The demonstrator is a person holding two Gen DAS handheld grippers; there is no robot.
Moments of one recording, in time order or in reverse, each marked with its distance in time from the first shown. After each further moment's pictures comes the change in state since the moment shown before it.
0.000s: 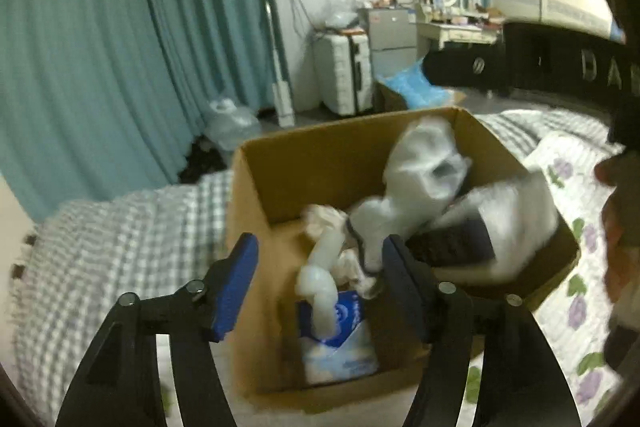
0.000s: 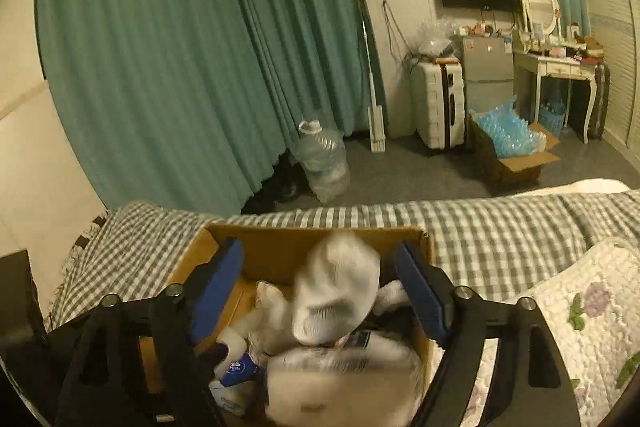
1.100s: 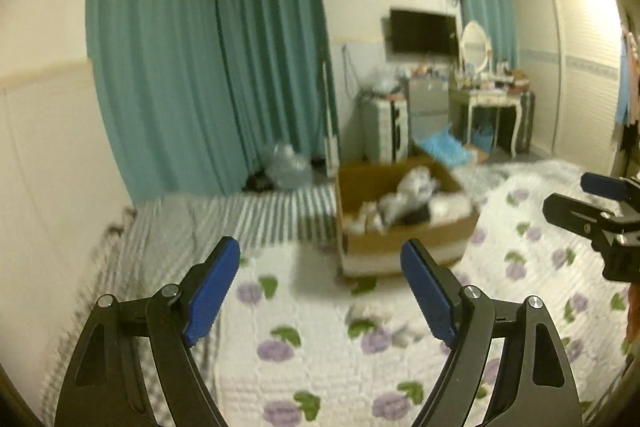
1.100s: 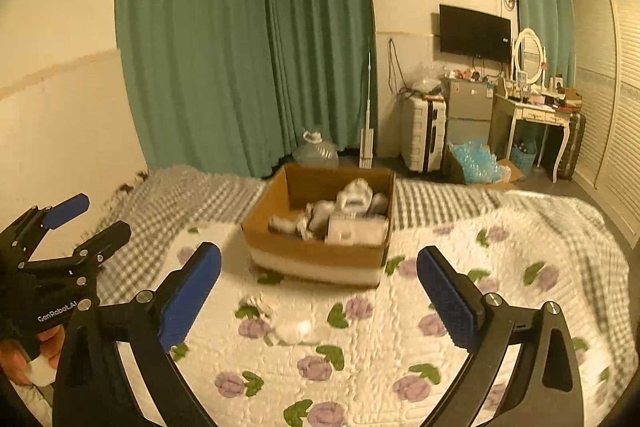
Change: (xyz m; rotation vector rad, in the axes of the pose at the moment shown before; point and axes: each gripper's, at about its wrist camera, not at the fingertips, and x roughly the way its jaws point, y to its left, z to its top) left arm -0.221 0.040 -0.090 -0.144 -0.175 0.126; right arm -0.266 0.084 -0.101 -0.145 -0.064 -0.072
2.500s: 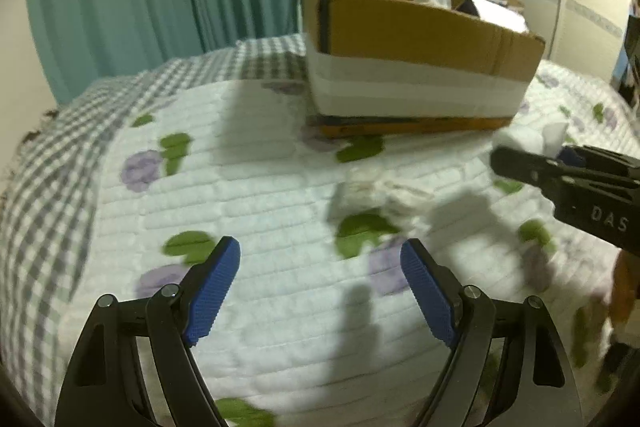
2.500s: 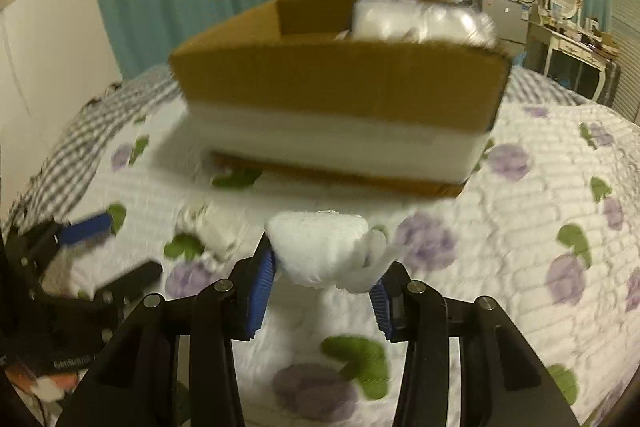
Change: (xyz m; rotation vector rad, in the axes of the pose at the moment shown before) left arm 0.155 -0.013 -0.115 0.000 0.332 -0.140; right arm 0.210 -0.005 -0.124 0.008 0.280 0.067
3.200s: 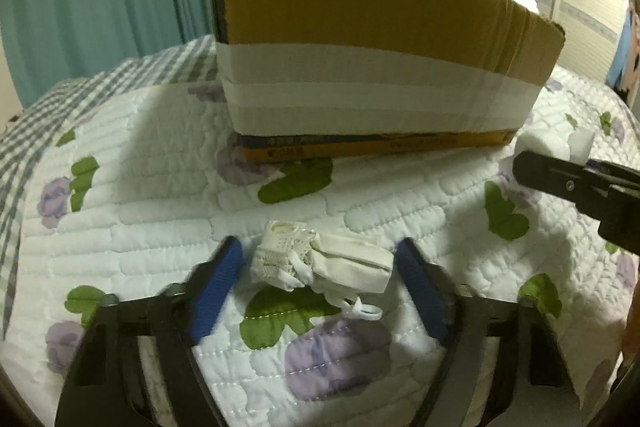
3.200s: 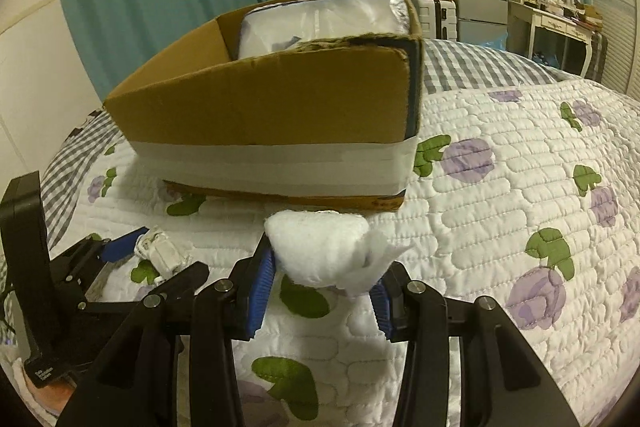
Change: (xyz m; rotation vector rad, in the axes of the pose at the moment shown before) left arm 0.058 -0.025 0.023 -0.005 -0.006 -0.041; right arm 0.007 -0.050 0.014 0.096 0.001 -0.006
